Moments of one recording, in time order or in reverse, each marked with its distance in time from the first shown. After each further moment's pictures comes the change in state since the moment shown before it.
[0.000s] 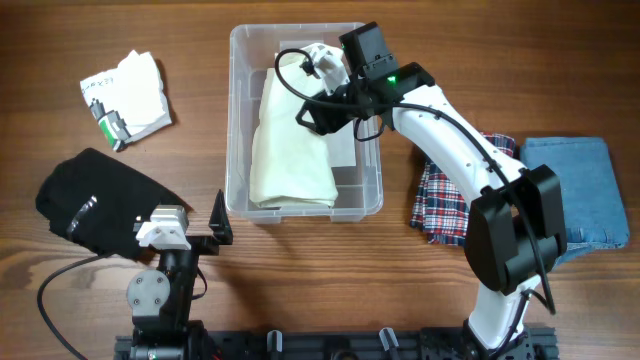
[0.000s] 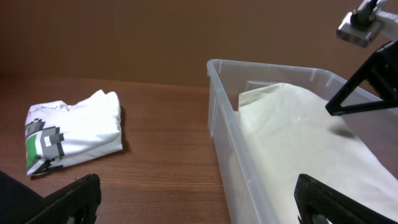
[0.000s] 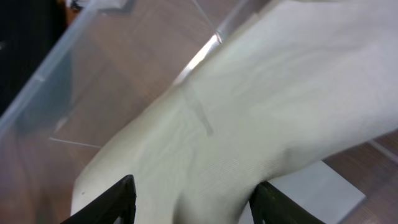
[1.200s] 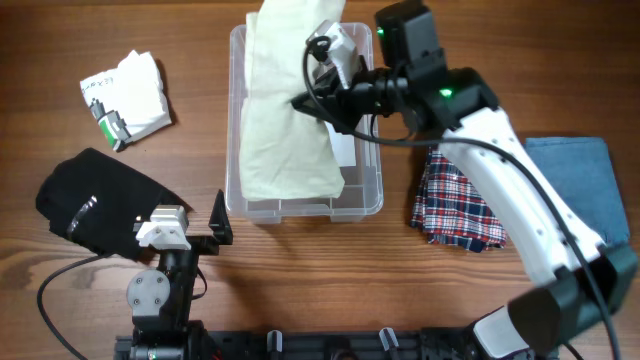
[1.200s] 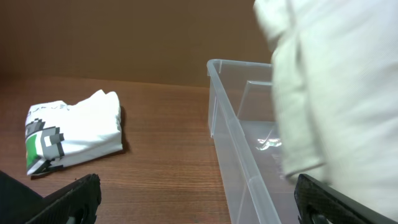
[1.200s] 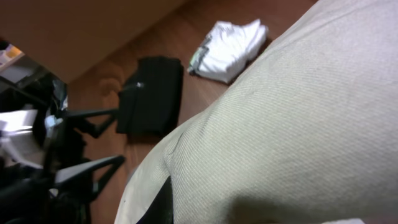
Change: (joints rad) left arm 0.000 0.000 0.000 0.000 0.000 0.000; right arm 0.000 -0.276 0.000 -0.011 -0.276 -0.034
